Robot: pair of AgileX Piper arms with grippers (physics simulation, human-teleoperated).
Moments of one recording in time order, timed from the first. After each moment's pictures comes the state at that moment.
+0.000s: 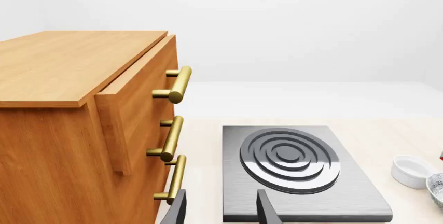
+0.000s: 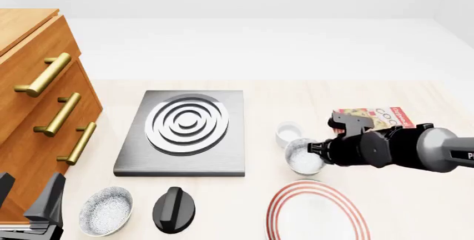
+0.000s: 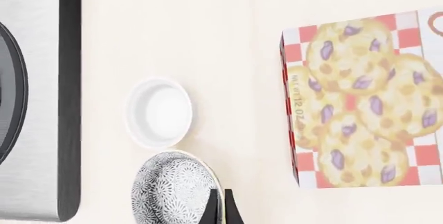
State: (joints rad) left arm 0.00 0.01 0.00 0.00 0.00; right arm 0.22 1.66 -0.74 0.14 0.30
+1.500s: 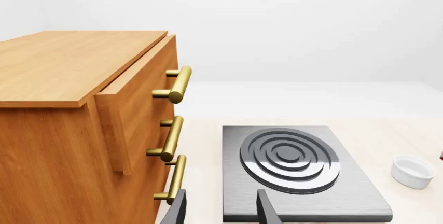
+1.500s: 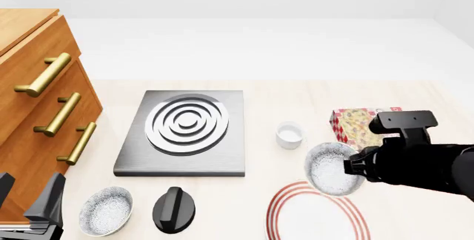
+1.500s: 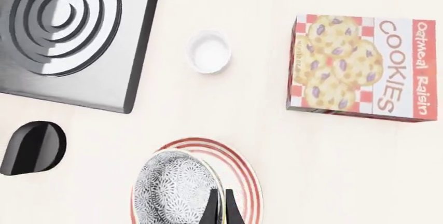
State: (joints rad) left arm 0.00 0.01 0.00 0.00 0.00; right arm 0.31 0.99 -0.66 0.63 0.18
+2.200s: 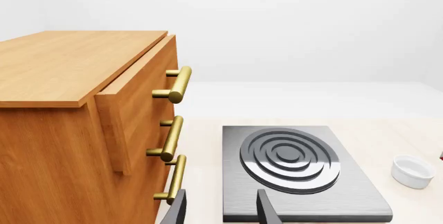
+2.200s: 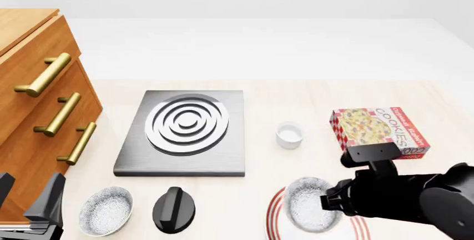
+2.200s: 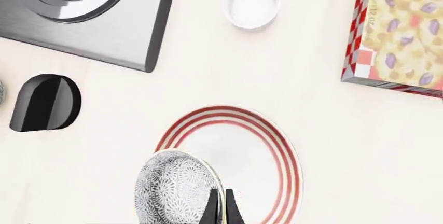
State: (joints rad) left arm 0.00 0.01 0.00 0.00 0.00; right arm 0.51 1.04 -0.53 0.57 0.31
